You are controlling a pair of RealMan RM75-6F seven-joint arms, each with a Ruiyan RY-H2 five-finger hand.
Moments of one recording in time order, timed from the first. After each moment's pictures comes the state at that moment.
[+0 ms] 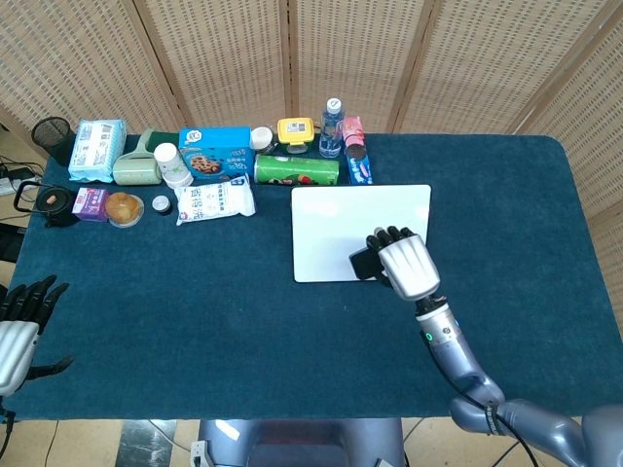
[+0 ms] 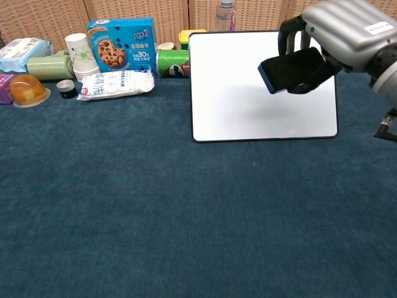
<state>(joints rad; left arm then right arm) -0.09 -0.98 0.03 -1.78 1.53 1.42 0.09 0.63 -1.69 0.26 -1.23 -1.52 1.29 -0.40</state>
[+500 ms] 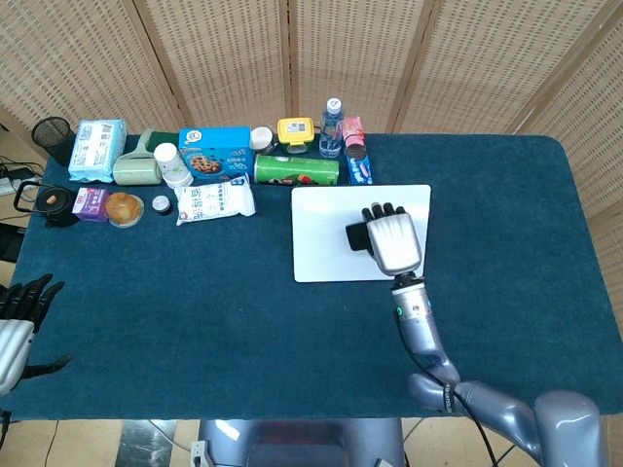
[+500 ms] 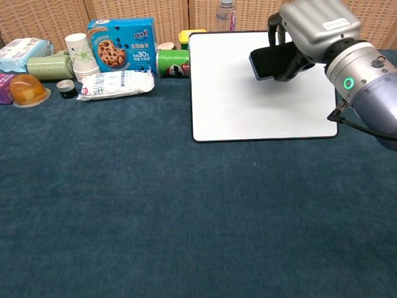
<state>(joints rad) -0.09 -0.96 0.03 -1.77 1.53 1.42 0.05 0.74 -1.86 0.38 -1.07 -1.34 1.26 -0.61</state>
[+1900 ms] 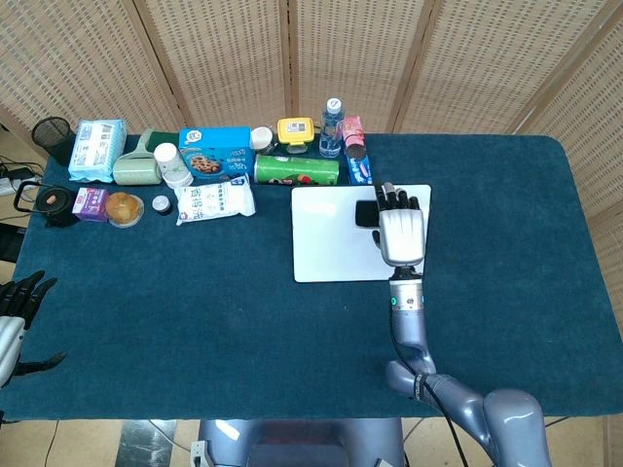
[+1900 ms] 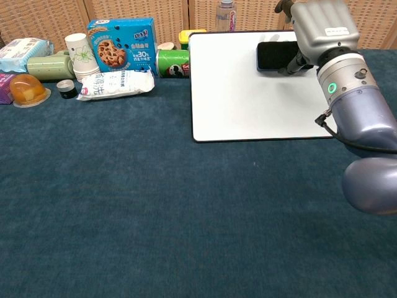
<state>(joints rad) -0.10 -0.94 0.02 -1.77 1.52 1.40 -0.02 0.82 -2.06 0.42 -0.74 -1.25 1.37 -0.45</state>
